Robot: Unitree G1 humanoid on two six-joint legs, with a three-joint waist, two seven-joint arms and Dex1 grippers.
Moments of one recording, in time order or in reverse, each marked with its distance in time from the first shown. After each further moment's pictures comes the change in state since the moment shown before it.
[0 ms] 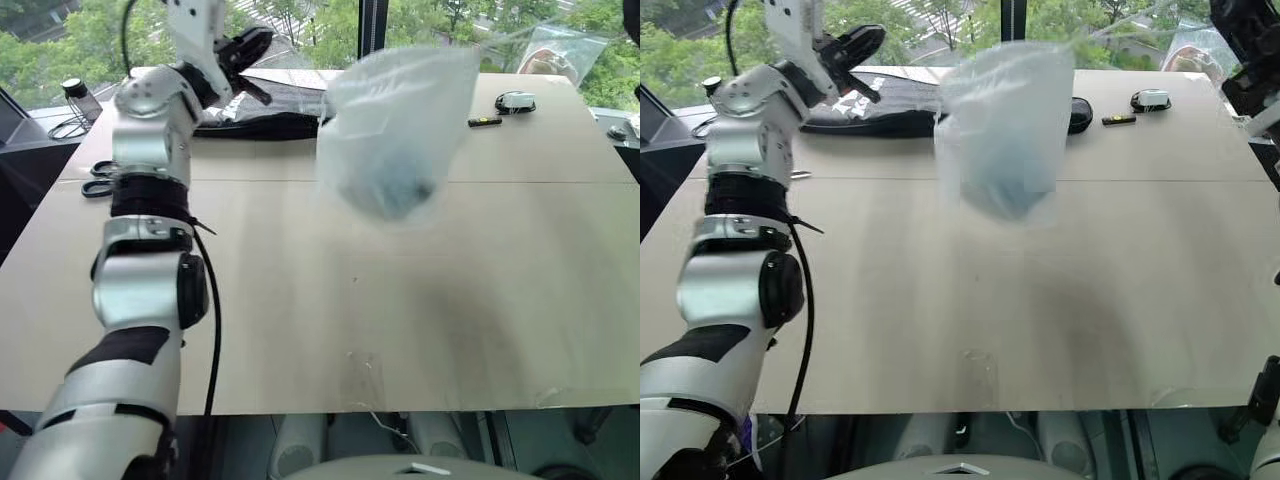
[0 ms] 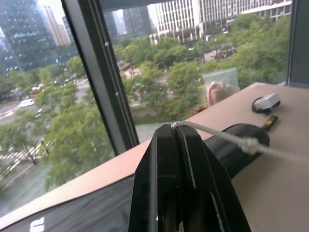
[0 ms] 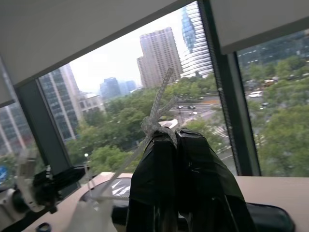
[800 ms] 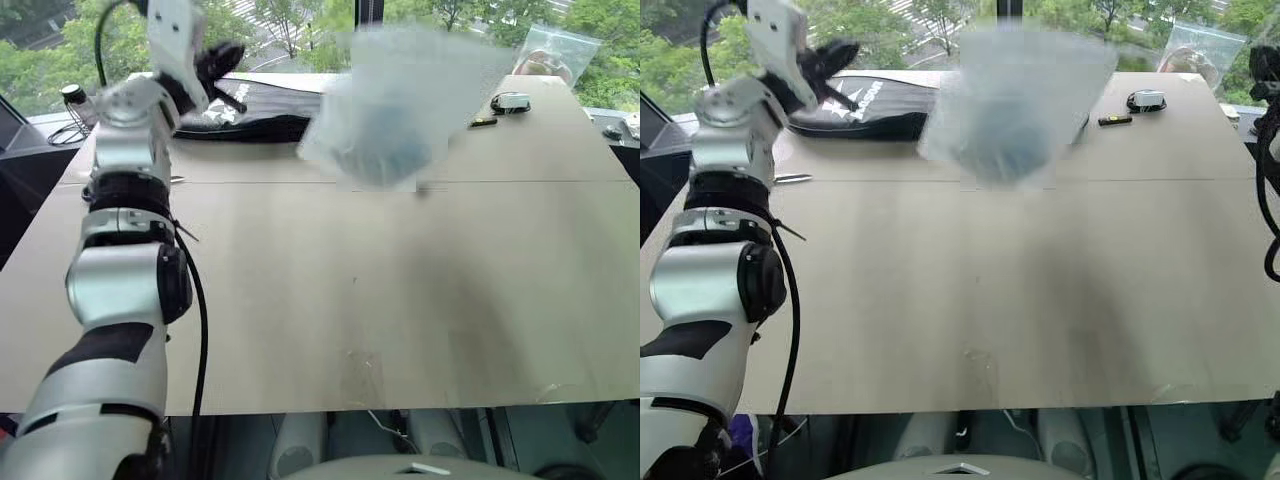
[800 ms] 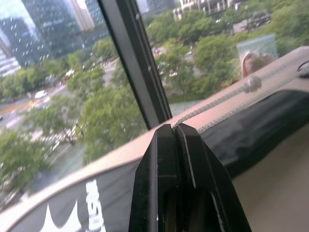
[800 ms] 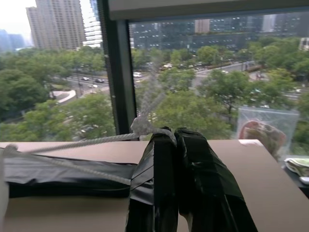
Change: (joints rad) left arm 0.012 0.031 -0.015 0.220 0.083 -0.129 0.072; right arm 0.069 -0.050 0.008 0.150 -0.479 -0.009 0.063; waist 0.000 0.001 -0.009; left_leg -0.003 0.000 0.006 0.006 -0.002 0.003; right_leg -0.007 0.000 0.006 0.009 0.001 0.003
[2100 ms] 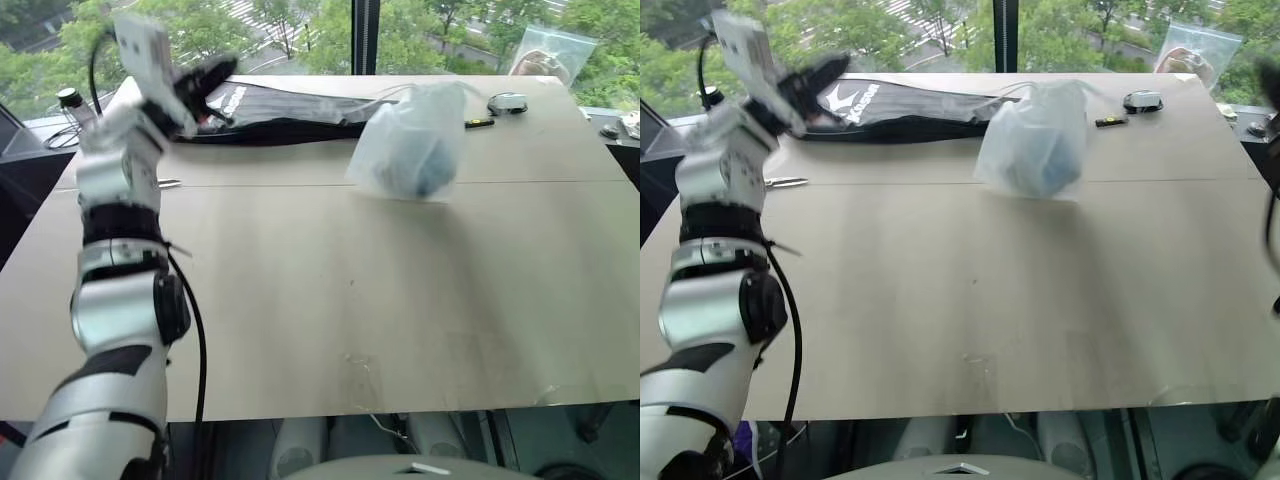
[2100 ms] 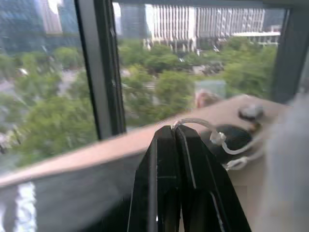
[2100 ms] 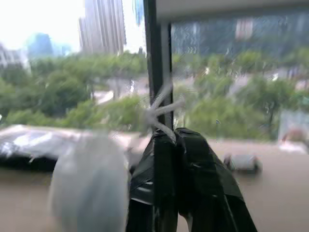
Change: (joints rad) left arm 0.386 -0.003 0.096 -0.520 -0.358 0.405 -0.289; right arm 0.403 0.137 -0.149 -0.355 0.175 0.178 0.306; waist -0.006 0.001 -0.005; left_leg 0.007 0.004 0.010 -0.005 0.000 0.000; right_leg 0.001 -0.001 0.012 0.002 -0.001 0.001
